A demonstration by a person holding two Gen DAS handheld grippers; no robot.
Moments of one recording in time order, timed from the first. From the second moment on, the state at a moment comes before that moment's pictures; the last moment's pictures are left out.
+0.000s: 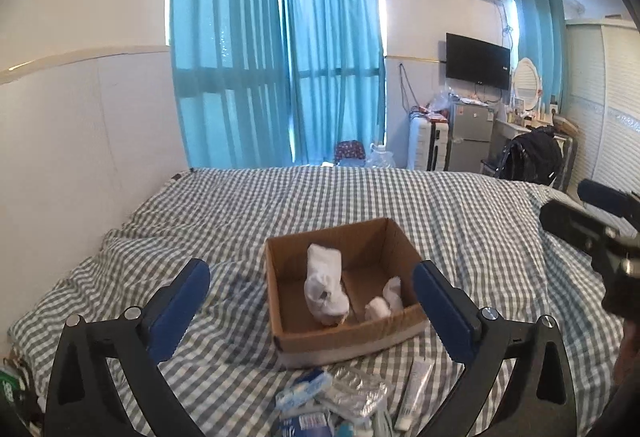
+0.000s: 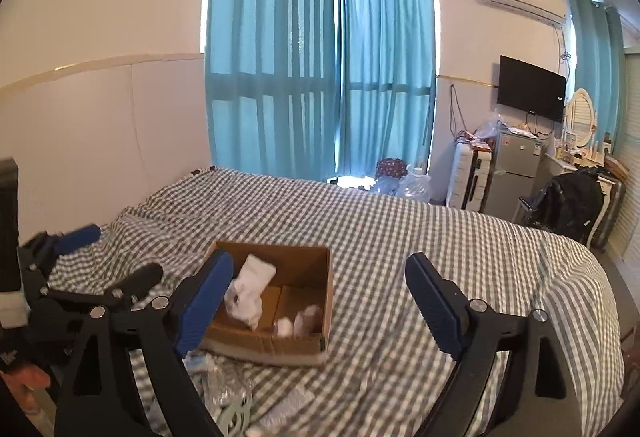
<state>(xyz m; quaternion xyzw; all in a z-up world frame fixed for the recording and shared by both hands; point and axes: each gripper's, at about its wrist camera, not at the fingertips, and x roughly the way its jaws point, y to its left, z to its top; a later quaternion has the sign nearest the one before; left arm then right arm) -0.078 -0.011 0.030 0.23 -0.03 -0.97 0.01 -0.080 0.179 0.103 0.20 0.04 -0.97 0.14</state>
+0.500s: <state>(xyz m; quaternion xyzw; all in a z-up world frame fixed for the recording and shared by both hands) -0.047 -0.044 -0.091 0.35 0.01 -0.94 0.07 -0.066 0.181 -0.022 0.31 0.05 -0.94 0.11</state>
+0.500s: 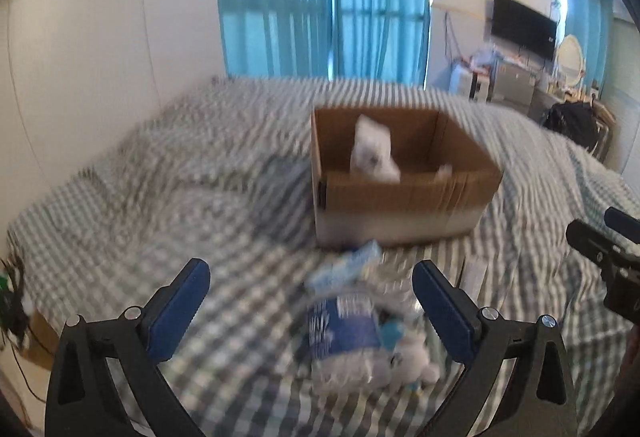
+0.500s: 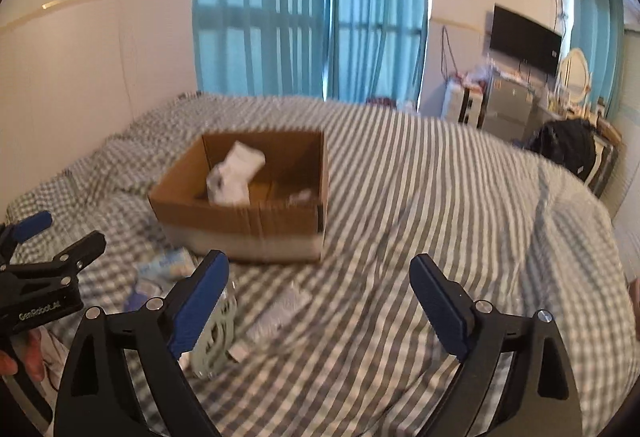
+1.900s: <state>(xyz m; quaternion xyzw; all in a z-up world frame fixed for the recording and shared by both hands) -0.064 -0.046 -0.151 0.43 0.03 -0.90 0.00 -0.135 0.127 -0.163 0.49 0.04 -0.86 0.13</state>
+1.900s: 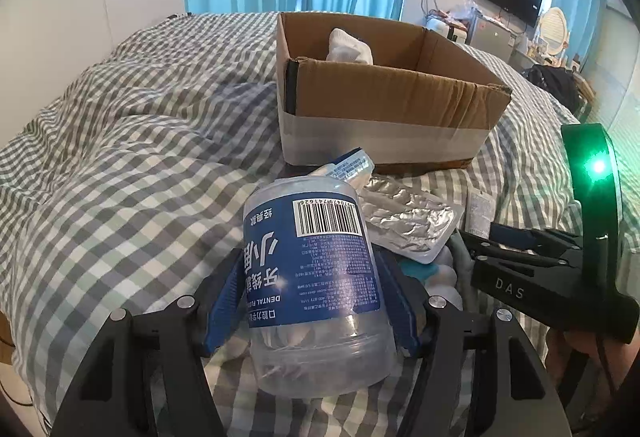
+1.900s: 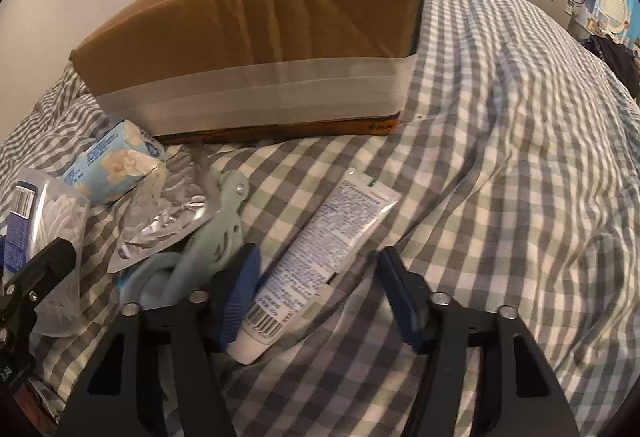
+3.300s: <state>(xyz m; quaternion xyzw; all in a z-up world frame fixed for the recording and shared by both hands) -0.143 -0.008 0.002 0.29 0.02 -0.95 -0.04 -0.123 0.160 0.068 0.27 0.07 -0.94 0.20</state>
